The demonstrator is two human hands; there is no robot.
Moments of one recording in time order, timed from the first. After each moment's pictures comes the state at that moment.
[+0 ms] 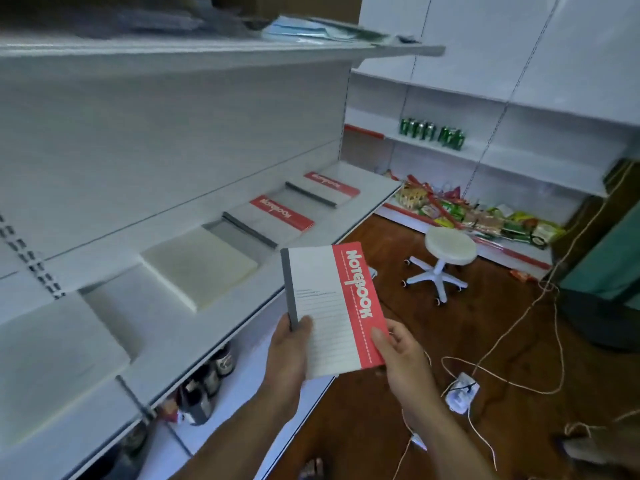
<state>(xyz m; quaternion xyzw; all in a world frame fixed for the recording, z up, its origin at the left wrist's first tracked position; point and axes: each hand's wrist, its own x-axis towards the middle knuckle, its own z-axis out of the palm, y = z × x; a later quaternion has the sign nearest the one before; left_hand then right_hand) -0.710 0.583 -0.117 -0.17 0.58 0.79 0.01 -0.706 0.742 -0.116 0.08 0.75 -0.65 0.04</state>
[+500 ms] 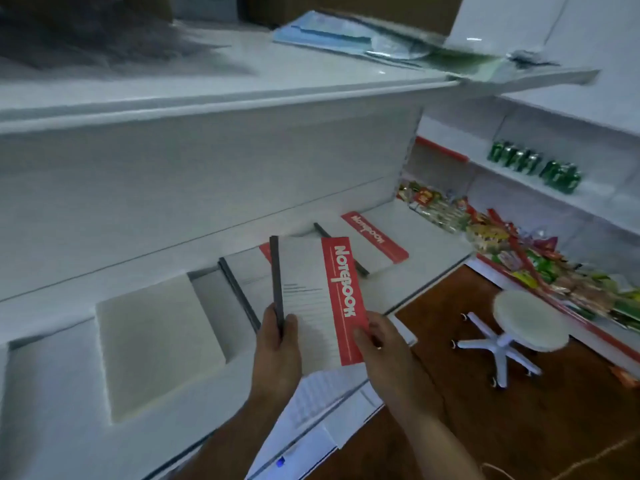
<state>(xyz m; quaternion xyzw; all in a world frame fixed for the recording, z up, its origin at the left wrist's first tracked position) -0.941 0.593 -0.107 -0.27 0.66 0.68 -0.17 -0.998 0.735 -0.116 -0.09 0.83 -0.53 0.11</state>
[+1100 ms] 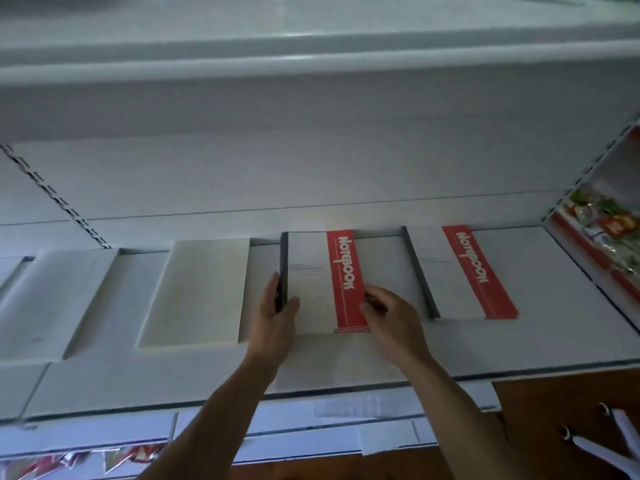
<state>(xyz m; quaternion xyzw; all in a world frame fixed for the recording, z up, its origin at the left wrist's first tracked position) -1.000 0.569 -0.129 -0.45 0.60 0.62 -0.25 -1.145 0.676 -0.138 -0.34 0.81 -0.41 0.25</state>
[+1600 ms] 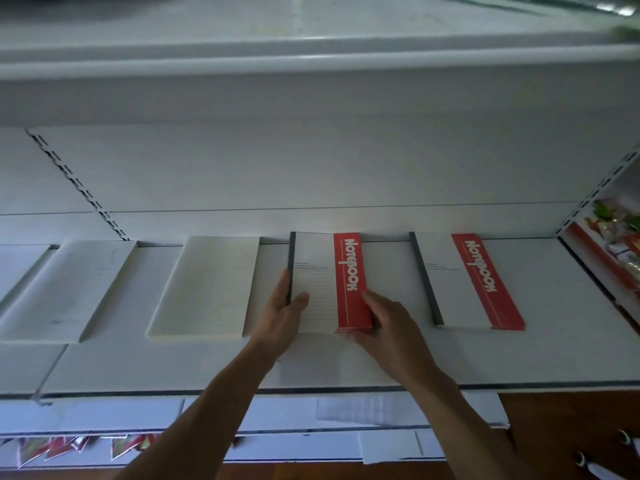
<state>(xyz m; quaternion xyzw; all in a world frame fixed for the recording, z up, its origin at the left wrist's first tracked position) -1.003 0.563 -0.127 -0.40 0.63 0.63 -0.23 -1.145 0.685 -0.145 -0.50 0.76 -0.35 0.21</state>
